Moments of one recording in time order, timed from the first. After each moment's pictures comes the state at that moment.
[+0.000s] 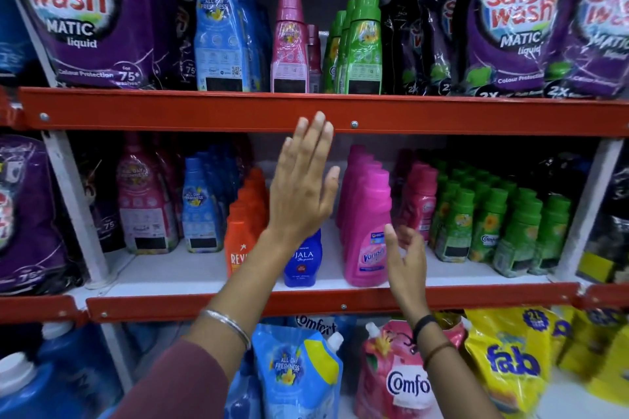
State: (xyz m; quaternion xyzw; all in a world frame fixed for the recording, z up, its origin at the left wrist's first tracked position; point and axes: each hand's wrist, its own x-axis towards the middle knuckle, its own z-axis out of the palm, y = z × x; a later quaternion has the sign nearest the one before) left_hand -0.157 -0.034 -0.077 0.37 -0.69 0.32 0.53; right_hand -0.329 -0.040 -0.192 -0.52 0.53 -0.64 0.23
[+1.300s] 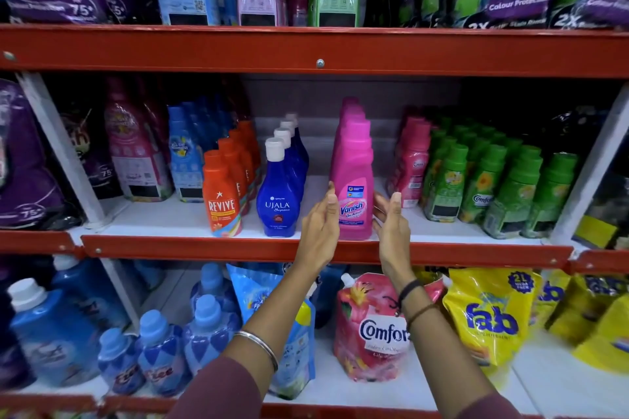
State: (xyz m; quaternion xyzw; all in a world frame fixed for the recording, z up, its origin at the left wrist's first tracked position) left_hand -0.242 -0.020 -0.202 0.52 -0.60 -0.26 0.55; right_hand -0.358 -0.046 -0.214 -0.50 0.41 -0.63 0.42
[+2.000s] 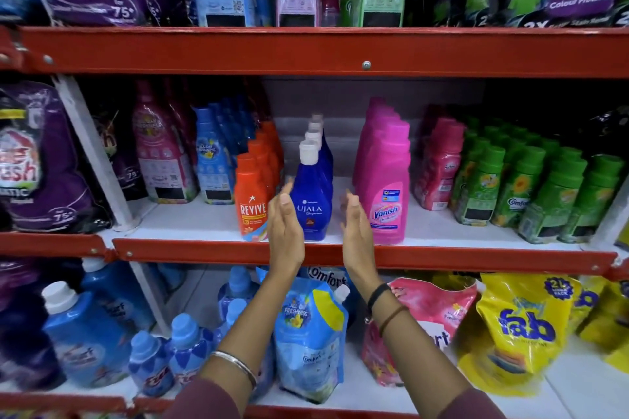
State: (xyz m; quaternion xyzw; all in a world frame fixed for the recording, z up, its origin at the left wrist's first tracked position) left_hand -0.148 -0.020 -0.215 0.50 -0.49 -0.20 0.69; right_hand -0.251 -0.025 -0.212 -0.57 0.39 -0.58 0.42
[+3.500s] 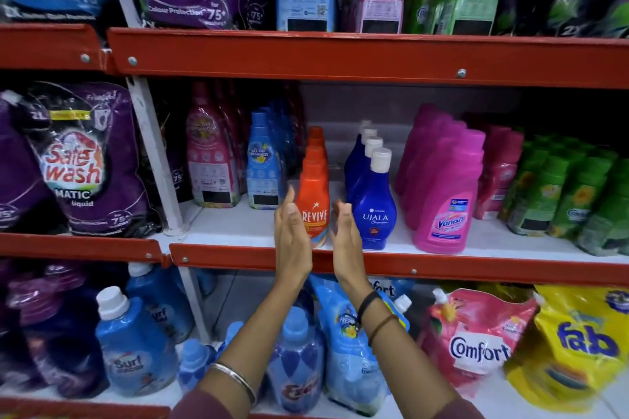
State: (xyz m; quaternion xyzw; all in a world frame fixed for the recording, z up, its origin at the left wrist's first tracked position) left_hand -0.052 -0.003 -0.215 0.51 -0.48 -0.21 0.68; right_hand -0.130 -0.013 -0.215 -0.56 0.36 -0.58 0.47
